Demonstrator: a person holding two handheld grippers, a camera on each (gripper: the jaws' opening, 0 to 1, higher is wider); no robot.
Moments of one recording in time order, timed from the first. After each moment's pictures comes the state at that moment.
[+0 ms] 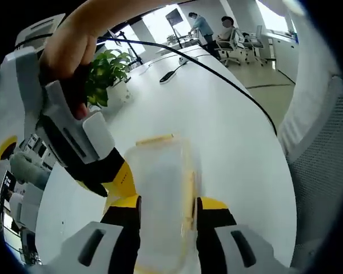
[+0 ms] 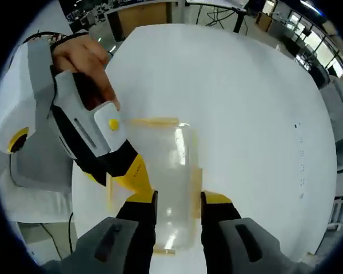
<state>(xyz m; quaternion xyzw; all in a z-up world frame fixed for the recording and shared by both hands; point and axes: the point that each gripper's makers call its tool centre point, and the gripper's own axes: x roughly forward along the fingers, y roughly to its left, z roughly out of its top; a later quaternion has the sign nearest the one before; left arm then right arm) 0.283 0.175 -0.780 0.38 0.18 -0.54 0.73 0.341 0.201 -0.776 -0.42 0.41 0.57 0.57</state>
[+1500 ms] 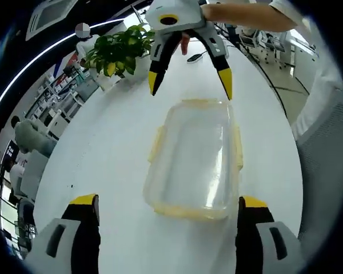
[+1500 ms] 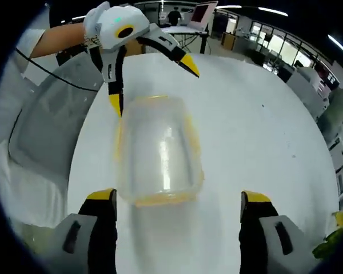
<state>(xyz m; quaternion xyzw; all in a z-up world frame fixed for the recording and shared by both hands) 0.338 0.253 -0.781 0.40 0.25 -0.47 0.75 0.325 0.118 -0.782 -0.33 0.34 0.56 0.68</state>
